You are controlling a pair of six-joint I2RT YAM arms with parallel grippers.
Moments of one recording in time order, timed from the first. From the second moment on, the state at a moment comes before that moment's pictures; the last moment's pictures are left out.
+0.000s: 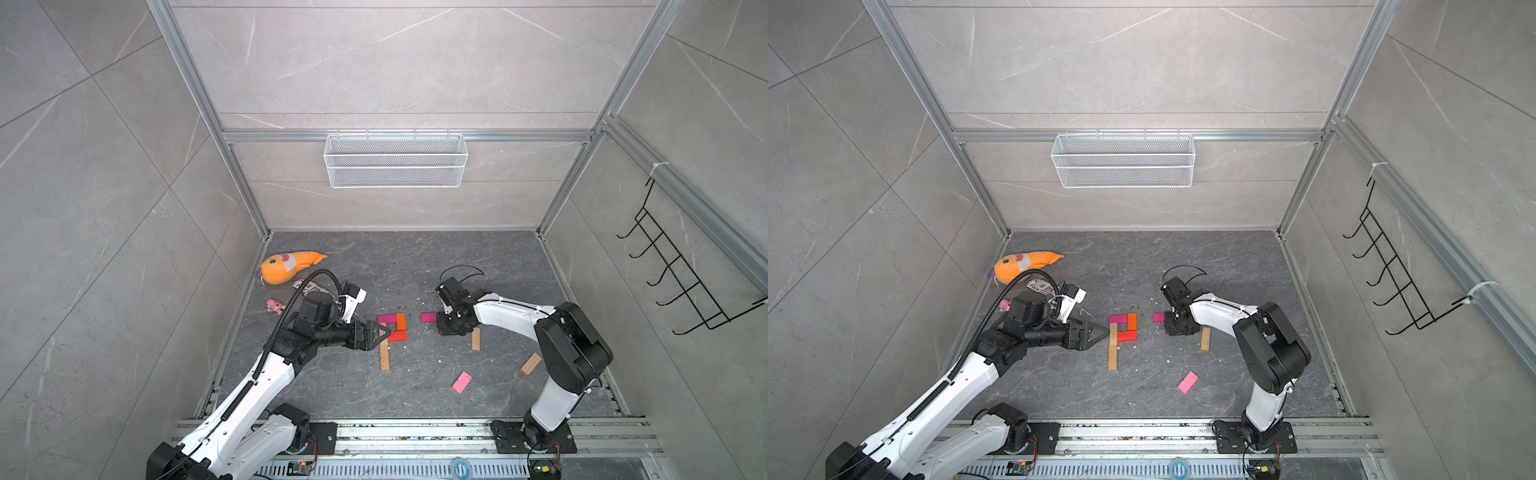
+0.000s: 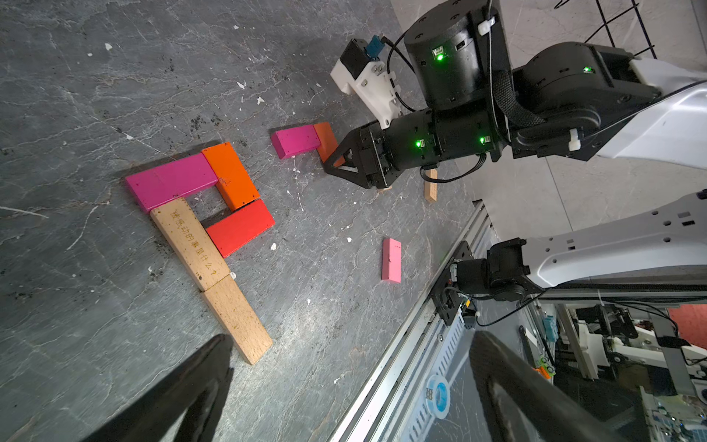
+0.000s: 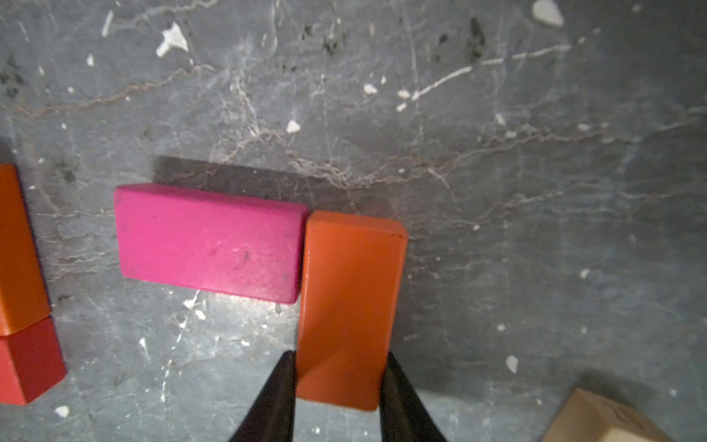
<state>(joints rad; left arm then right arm) -0.44 0.94 0.71 -0.47 0.66 -0.38 0.56 1.77 1.04 -0.57 0.01 0.45</state>
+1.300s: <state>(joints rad) -0.44 0.96 0.72 -0.49 0.66 -0.38 0.56 1.77 1.05 -0.57 0.01 0.45</state>
